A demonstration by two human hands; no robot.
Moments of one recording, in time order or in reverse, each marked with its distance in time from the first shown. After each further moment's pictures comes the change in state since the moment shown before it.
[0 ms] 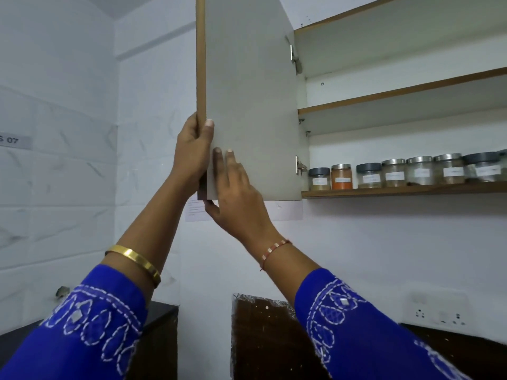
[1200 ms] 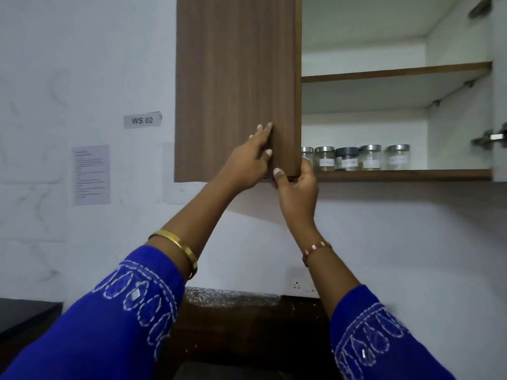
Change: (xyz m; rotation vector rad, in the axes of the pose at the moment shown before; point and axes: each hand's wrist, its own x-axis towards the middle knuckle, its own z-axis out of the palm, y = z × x) left_hand -0.087 0.044 0.315 0.274 -0.545 0.182; right_hand -0.131 0.274 -0.154 0.741 0.430 0.745
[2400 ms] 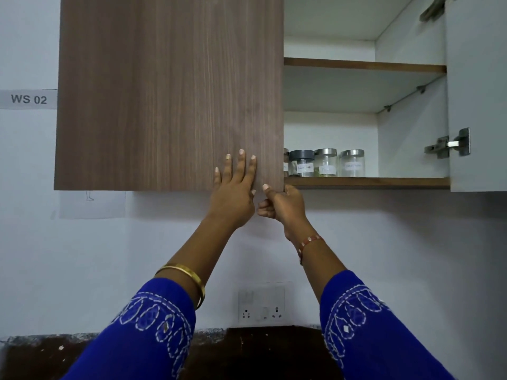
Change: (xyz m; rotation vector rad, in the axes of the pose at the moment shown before) left_hand 0.101 -0.078 0.185 0.408 -0.011 0.087; right_hand 0.129 0.139 -0.071 -0.116 -0.073 0.397
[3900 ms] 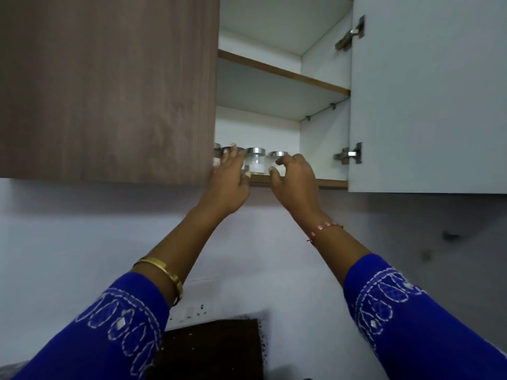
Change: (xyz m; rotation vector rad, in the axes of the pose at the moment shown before) left_hand 0.021 0.094 -0.001 -0.789 0.047 0.120; right_hand -0.024 -0.068 -0.103 -1.211 0.431 -0.580
